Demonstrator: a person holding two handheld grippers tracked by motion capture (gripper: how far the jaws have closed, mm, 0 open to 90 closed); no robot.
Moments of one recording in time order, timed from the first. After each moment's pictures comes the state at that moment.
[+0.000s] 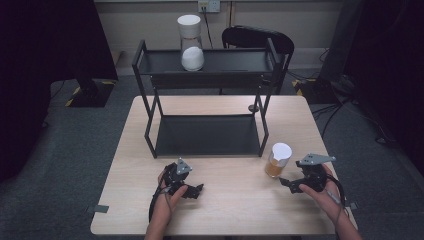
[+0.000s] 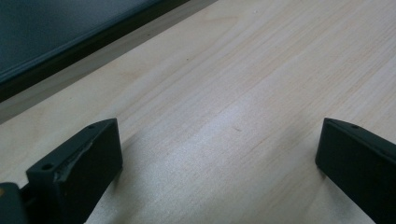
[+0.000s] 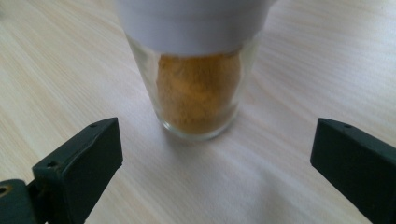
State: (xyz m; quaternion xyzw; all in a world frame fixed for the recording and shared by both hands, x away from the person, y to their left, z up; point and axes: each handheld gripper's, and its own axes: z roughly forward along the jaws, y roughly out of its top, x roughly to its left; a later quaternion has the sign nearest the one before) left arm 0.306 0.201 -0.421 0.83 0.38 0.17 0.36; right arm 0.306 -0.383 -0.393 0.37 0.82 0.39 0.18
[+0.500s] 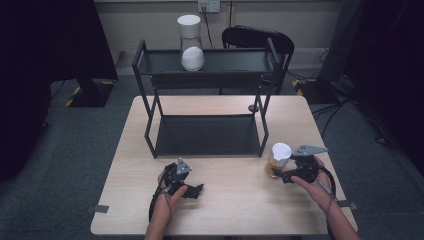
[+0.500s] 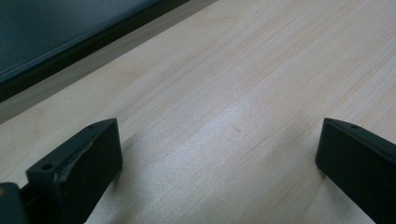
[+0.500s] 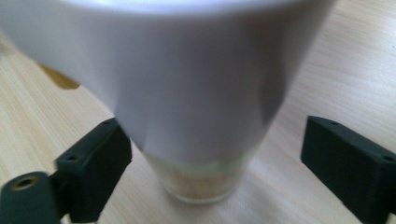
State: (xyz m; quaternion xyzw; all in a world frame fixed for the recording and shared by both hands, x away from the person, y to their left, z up) left arm 0.306 0.201 -0.420 0.83 0.38 0.17 0.36; right arm 0.329 -0.370 -0.391 0.36 0.82 0.42 0.18
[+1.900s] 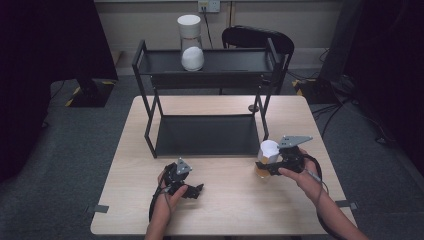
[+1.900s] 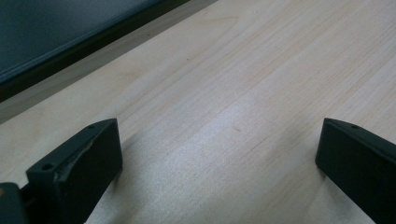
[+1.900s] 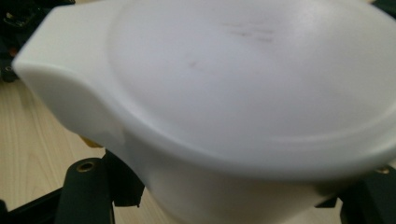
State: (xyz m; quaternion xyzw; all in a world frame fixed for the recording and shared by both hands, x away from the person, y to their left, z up) left arm 0.306 0.201 -0.420 0.83 0.38 0.17 0.36; right arm 0.360 -0.339 -0.358 0.28 0.84 0.45 0.12
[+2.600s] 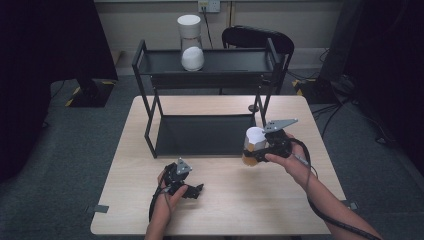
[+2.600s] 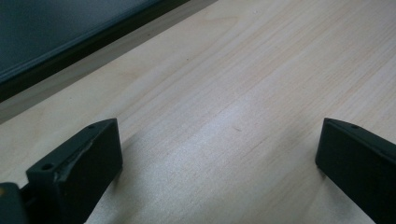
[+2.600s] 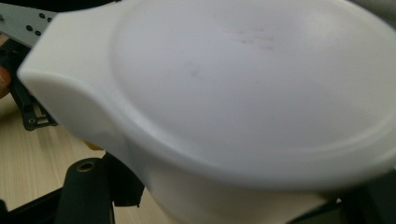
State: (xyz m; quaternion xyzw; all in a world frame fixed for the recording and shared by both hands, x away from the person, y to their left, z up) left arm 0.306 0.201 -0.420 0.83 0.38 0.17 0.36; right arm 0.384 -0.297 -0.313 0.26 0.85 0.44 0.11
